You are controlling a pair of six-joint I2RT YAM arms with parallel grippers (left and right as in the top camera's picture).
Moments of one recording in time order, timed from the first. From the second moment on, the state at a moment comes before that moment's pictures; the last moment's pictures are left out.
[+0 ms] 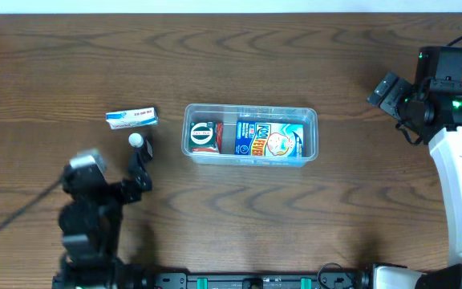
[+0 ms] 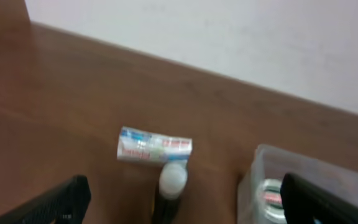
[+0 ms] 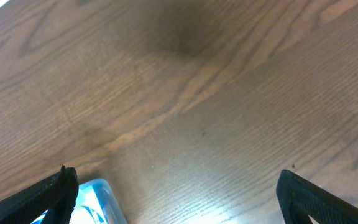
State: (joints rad) left arm 0.07 0.39 0.48 -0.39 0.00 -0.25; right arm -0.08 1.46 1.33 -0.89 0.09 0.53
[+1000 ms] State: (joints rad) left arm 0.09 1.77 1.40 -0.84 0.06 -0.43; right arm -0.08 1.46 1.33 -0.89 0.09 0.53
